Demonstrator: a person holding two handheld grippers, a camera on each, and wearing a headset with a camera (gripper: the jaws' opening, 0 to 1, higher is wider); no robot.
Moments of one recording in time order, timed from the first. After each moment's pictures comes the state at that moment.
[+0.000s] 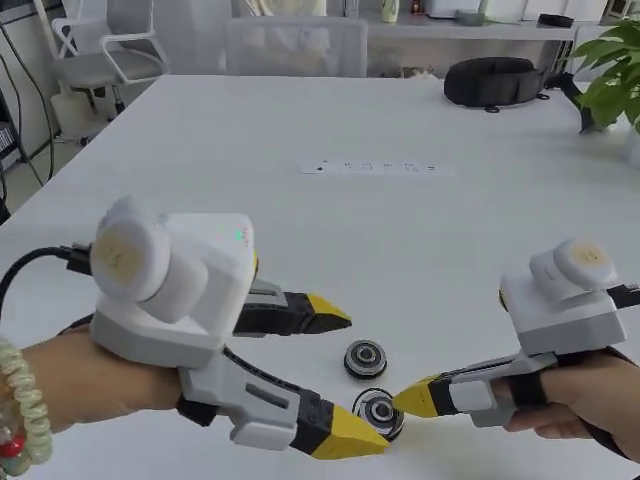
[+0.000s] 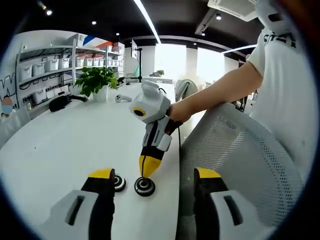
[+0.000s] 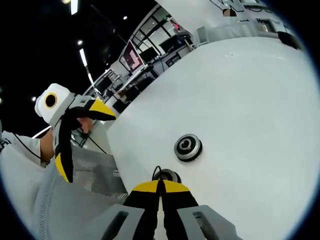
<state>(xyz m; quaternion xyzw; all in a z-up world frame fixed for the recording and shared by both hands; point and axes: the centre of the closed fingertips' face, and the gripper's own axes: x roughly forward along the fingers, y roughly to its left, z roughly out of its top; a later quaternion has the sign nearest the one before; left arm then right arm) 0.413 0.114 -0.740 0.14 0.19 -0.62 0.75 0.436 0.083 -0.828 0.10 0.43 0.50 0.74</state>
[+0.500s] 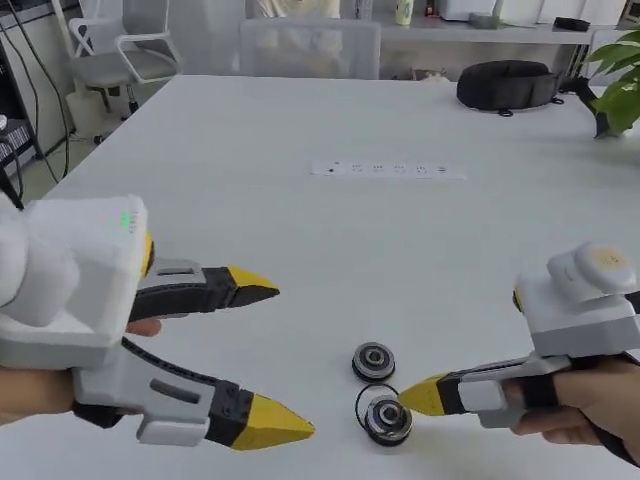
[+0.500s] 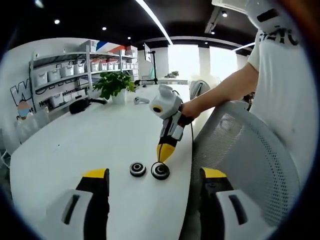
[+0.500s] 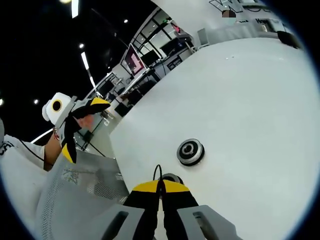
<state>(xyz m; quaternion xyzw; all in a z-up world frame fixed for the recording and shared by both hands) 0.417 0.172 -0.727 0.16 0.17 -0.55 0.80 0.440 0.085 -0.821 0.11 0.42 0.51 0.74</state>
